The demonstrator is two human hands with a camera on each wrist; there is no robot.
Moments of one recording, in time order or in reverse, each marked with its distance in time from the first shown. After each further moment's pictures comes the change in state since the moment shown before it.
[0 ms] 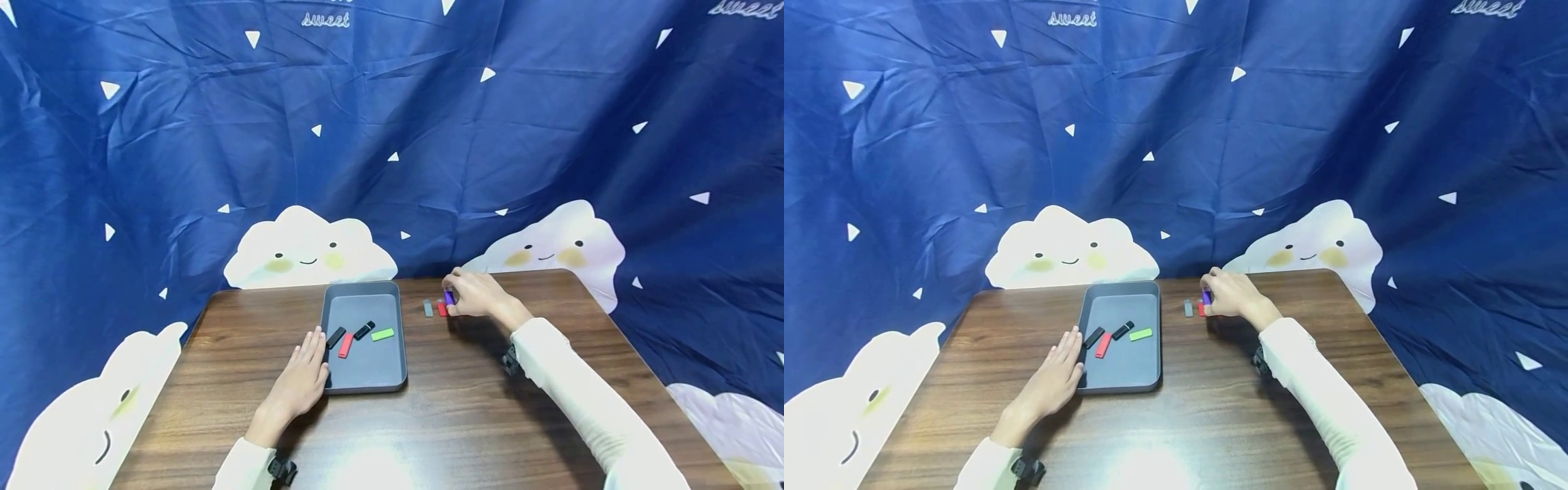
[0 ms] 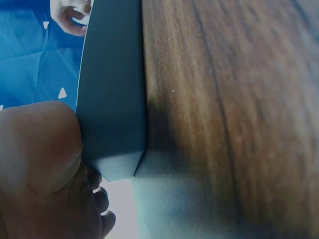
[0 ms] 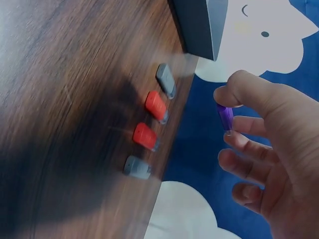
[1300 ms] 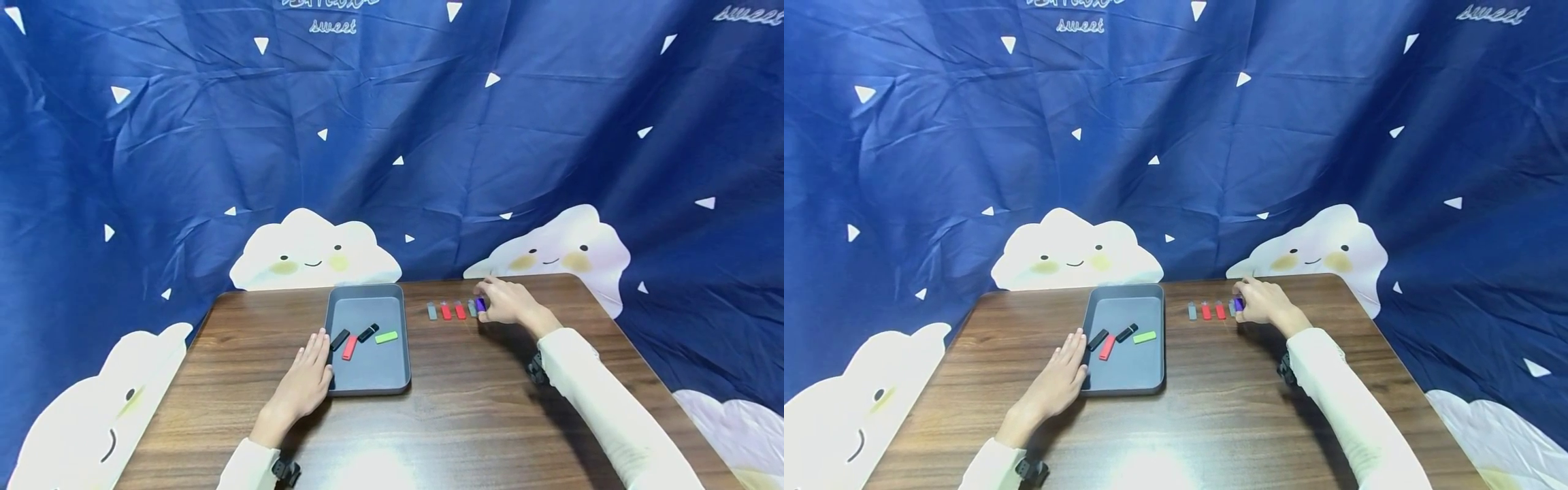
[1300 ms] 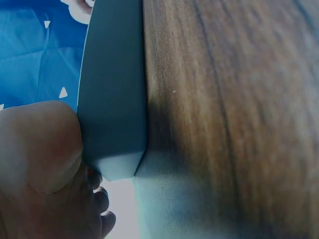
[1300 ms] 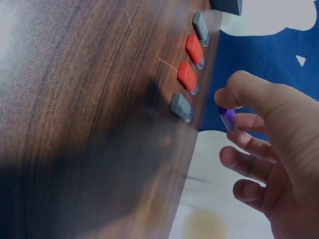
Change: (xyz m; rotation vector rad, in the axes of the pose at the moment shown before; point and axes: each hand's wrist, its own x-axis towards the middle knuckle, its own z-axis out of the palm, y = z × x) left_hand 0.003 -0.009 0.008 0.037 -0.009 -0.011; right_hand -0.031 0.049 0.014 0.015 -0.011 0.092
